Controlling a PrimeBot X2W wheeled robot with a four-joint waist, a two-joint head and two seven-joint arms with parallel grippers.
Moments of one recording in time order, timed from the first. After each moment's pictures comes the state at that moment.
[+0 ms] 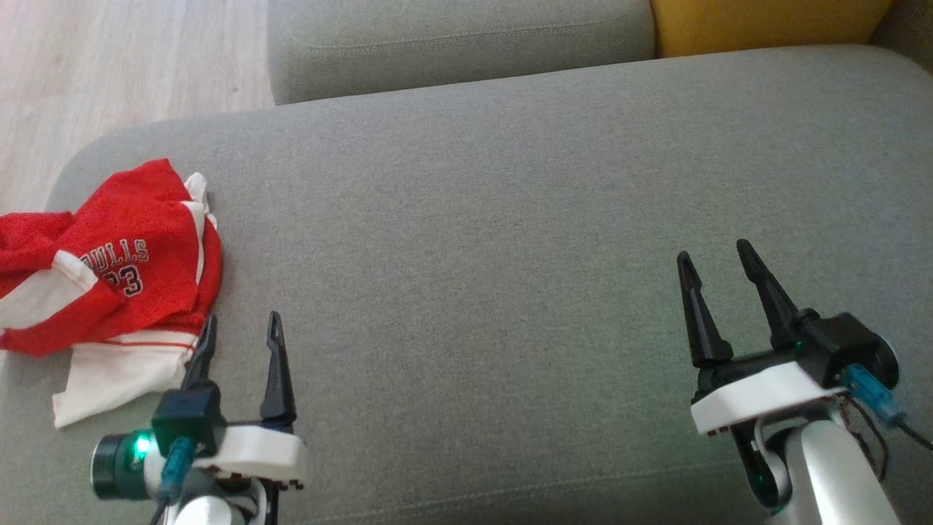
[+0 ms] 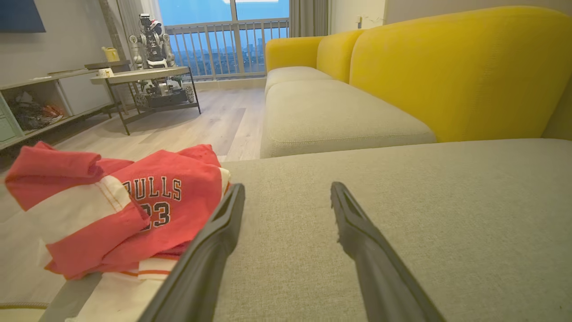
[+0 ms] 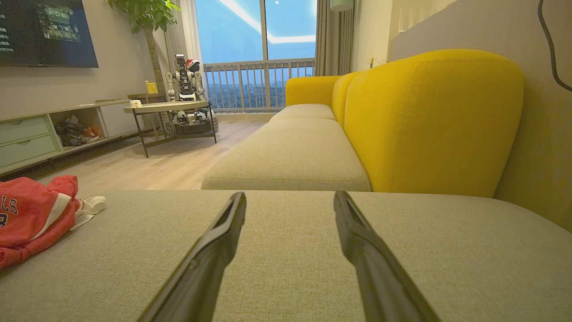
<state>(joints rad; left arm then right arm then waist) 0.02 0.19 -0.31 0.09 -0.20 0.27 -0.25 -0.11 -0.04 0.01 0.17 0.09 0.13 -0.25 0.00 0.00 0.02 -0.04</state>
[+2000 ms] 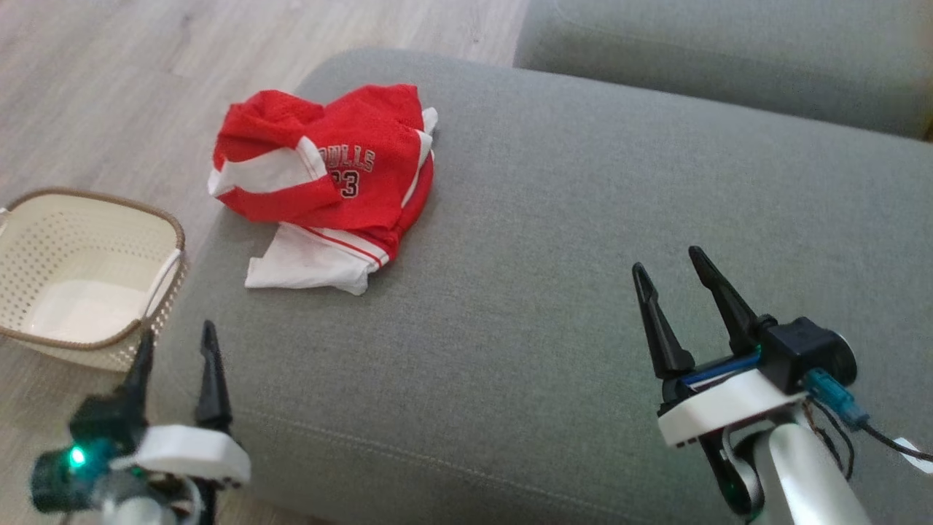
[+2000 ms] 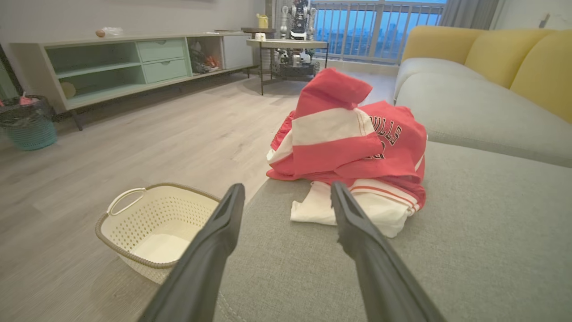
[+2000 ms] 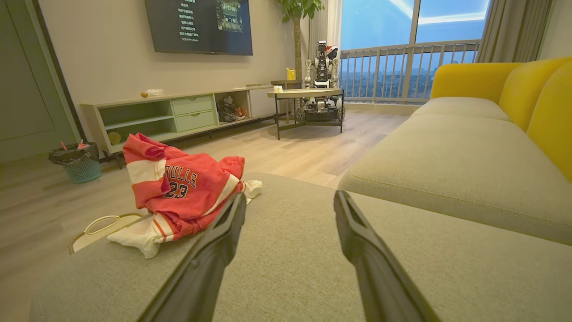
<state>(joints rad) 0.04 0.13 -0.06 0.17 -0.18 0.10 -0.25 -0.11 -0.04 0.11 0.16 0.13 0.13 -0.25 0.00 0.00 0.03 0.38</state>
